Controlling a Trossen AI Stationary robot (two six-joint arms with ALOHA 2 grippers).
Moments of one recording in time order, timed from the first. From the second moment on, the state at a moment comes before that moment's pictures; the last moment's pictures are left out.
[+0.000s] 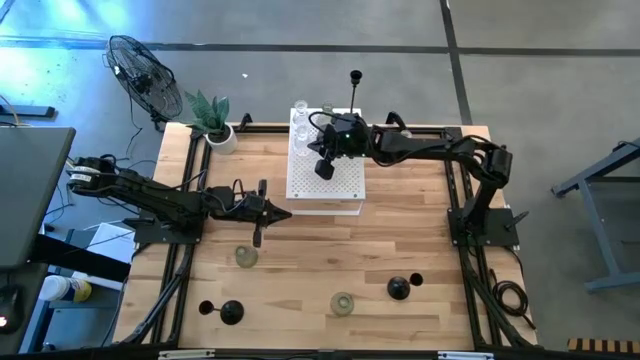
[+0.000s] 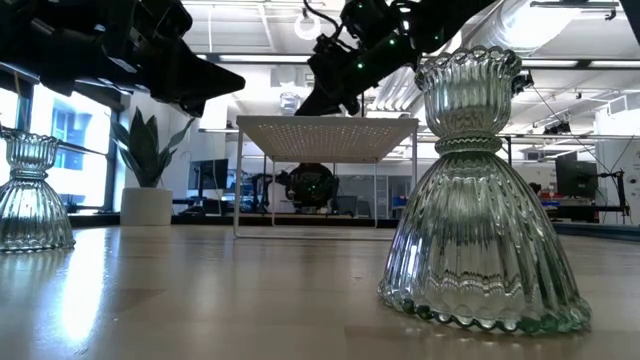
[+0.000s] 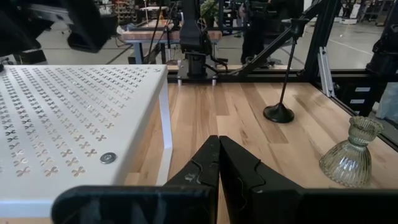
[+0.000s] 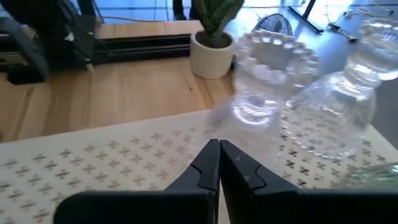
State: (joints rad) left arm -0.08 1.11 0.28 0.77 -0.06 -0.01; right arm -0.37 1.79 1.33 0.02 -0.04 -0.11
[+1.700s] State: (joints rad) left arm 0.24 1.45 0.79 0.44 -0.45 -0.15; right arm -0.02 1.18 0.70 0.36 0.56 0.00
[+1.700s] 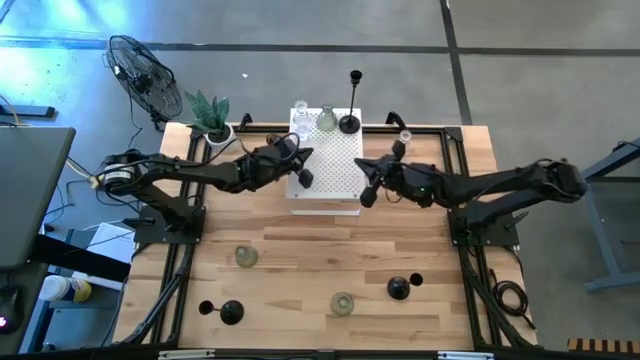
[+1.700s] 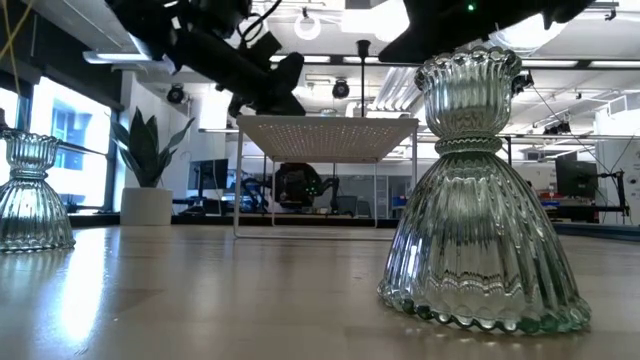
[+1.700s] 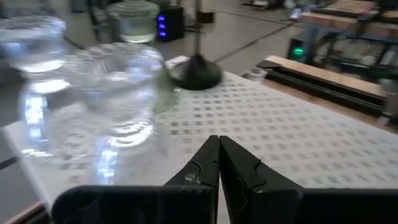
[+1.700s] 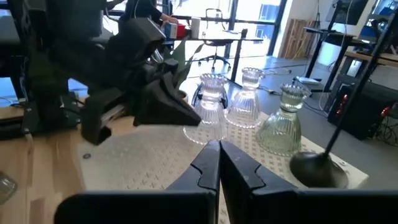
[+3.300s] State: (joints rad) left arm -0.13 1.04 0.85 -0.40 -0.04 -0.15; right arm -0.02 1.15 0.66 0.32 0.49 0.00
